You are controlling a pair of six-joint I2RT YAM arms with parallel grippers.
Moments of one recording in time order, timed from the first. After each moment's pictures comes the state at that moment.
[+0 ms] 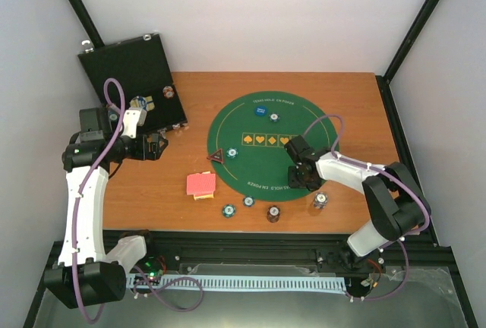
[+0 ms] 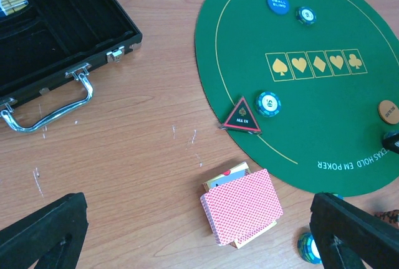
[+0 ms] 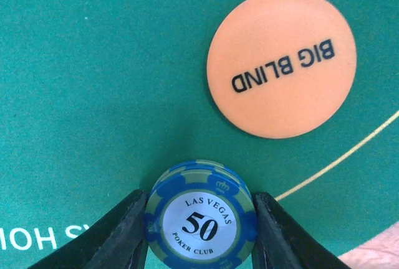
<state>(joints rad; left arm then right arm) 0.18 1.02 1.14 -1.02 0.49 0.16 0.54 1.55 0.81 -0.61 0.10 0.54</state>
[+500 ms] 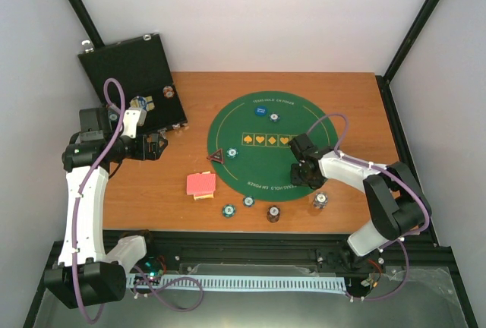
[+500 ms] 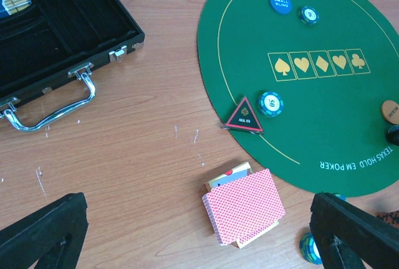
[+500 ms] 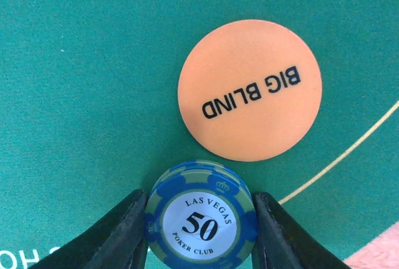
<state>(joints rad) 0.18 1.02 1.14 -1.02 0.48 0.16 0.49 1.55 0.80 -0.58 0.09 0.52</state>
